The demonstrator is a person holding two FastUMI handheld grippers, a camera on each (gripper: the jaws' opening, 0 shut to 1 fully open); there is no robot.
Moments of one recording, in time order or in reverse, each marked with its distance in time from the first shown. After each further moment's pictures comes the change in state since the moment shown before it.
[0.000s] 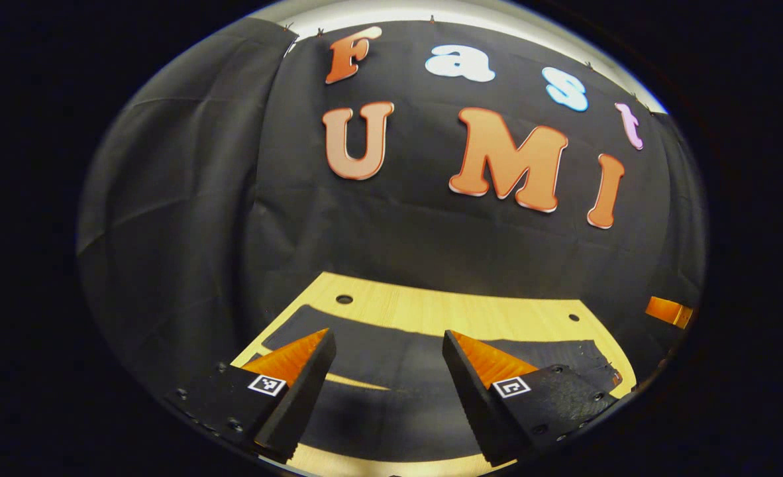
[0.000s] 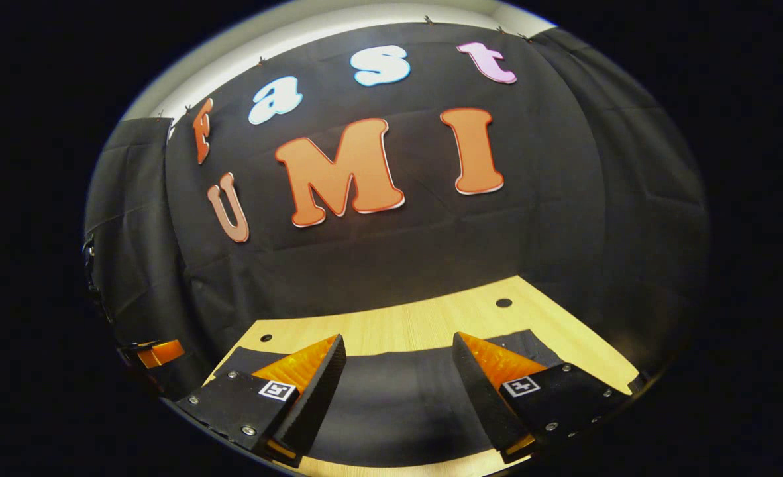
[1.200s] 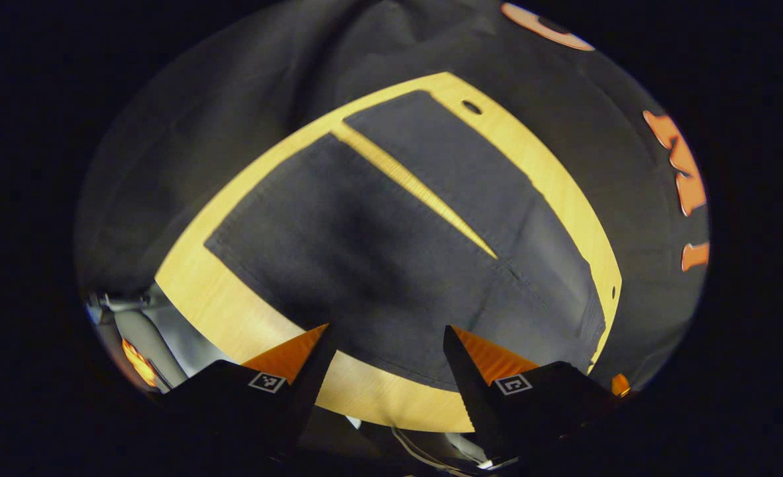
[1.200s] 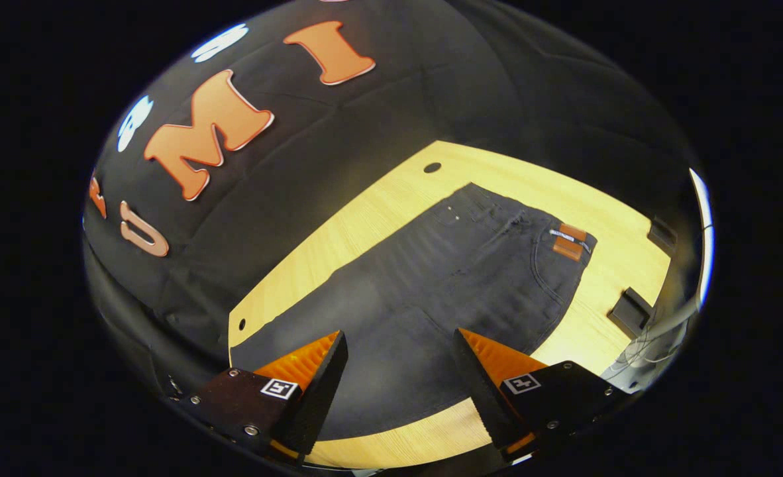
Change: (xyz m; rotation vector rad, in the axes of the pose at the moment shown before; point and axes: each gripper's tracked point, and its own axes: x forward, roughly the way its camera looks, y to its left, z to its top) left arm 0.038 0.131 -0.233 -0.574 0.908 0.156; right arm 0.008 -0.065 -0.150 0.453 0.447 -0.239
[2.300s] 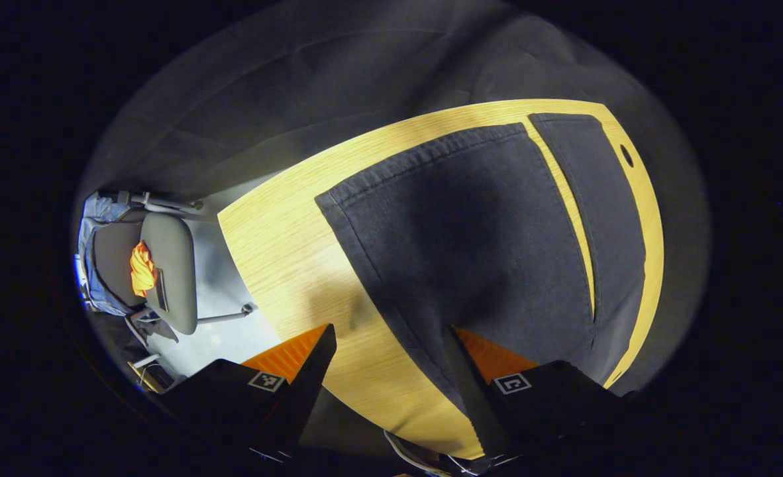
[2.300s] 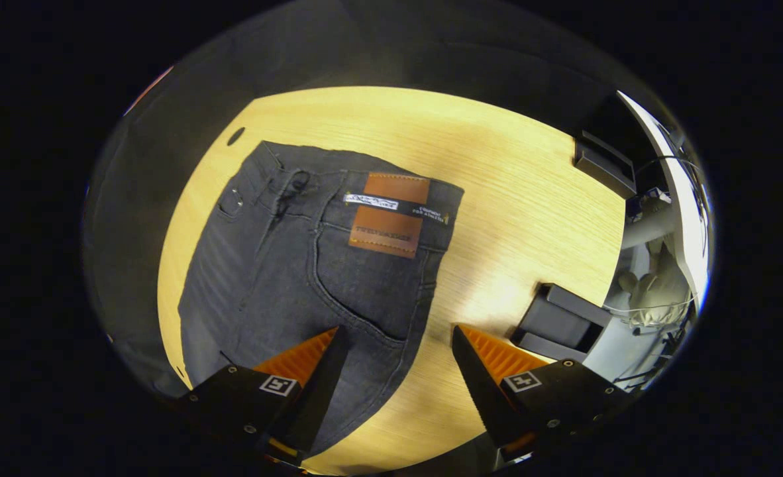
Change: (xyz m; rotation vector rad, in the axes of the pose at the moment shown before) left arm 0.007 0.107 0.014 -0.370 0.058 0.307; right arm 0.075 -0.203 -0.005 0.311 0.281 -0.435
